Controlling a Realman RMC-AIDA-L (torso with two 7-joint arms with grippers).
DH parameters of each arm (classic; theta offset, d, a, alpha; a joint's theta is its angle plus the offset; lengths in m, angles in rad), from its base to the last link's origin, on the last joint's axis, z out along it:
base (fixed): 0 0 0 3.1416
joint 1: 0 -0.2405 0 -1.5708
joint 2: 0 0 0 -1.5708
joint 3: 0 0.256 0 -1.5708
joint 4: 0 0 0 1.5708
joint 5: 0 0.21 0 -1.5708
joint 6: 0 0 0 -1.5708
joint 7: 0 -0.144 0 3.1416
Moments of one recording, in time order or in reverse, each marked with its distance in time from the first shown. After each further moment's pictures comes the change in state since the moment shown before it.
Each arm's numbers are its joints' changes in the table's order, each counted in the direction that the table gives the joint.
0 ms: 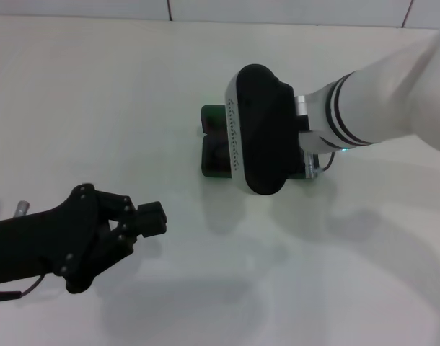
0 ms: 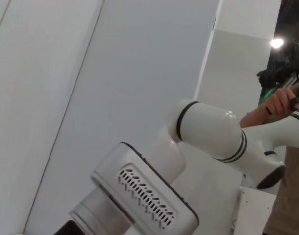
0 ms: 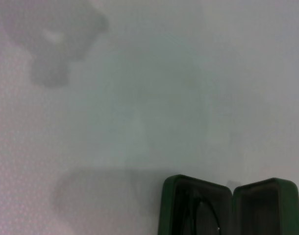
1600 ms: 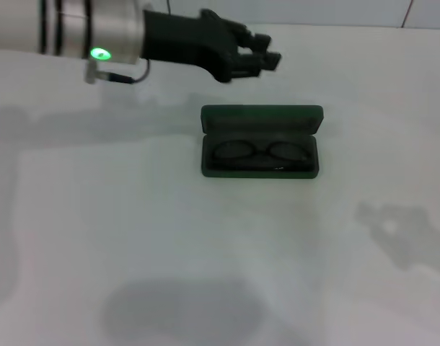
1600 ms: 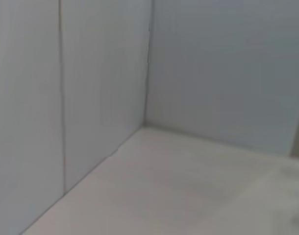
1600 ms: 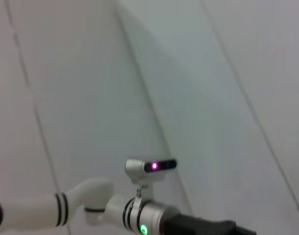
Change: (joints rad) left arm 0.539 0.100 -0.389 0.302 0.702 -0.598 0.482; right arm 0.663 0.009 1.167 0.723 1.405 -0.842 1.112
